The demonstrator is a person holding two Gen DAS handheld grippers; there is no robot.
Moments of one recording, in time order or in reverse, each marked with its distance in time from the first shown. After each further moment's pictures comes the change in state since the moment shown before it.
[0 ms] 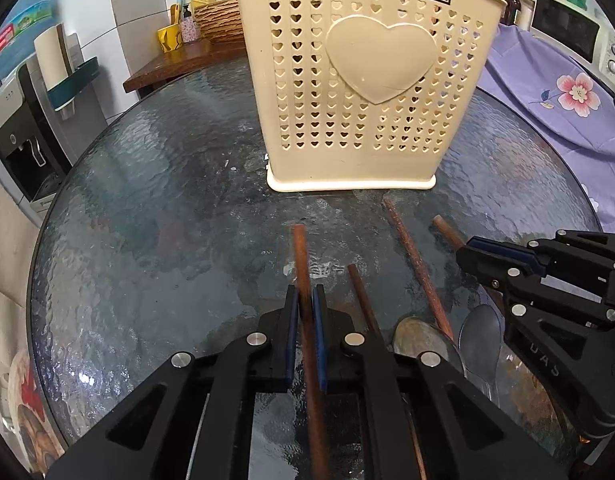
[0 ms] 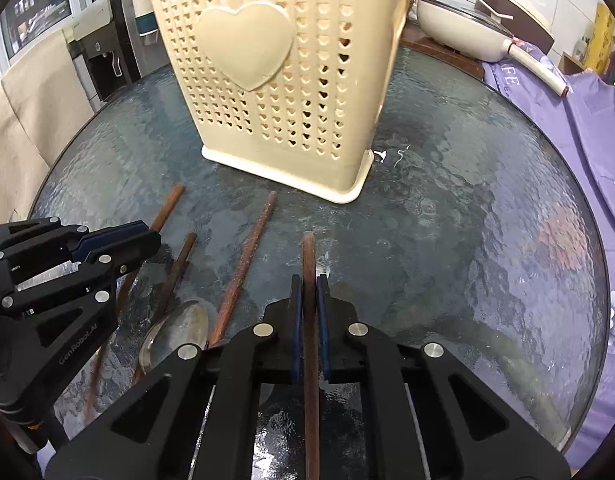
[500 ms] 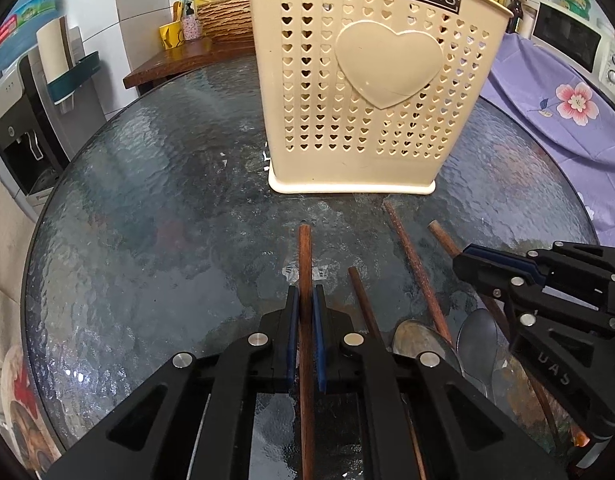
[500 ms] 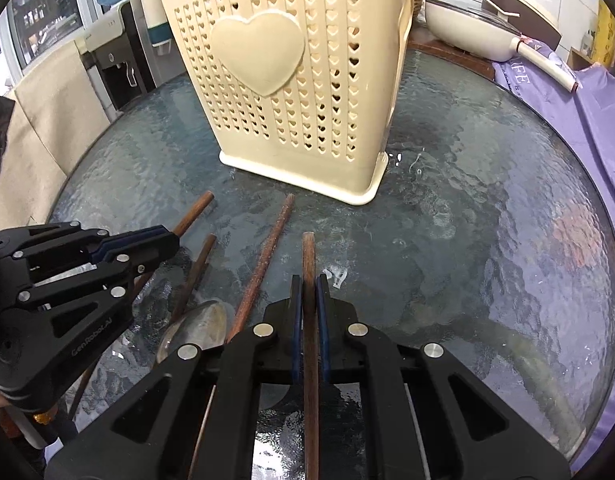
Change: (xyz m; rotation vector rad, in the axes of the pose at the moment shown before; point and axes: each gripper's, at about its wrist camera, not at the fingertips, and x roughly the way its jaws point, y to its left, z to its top) left arm -0.003 0.007 -0.001 -0.029 -0.007 -0.025; right arm -0.007 -0.007 -0.005 0.025 -0.043 0.081
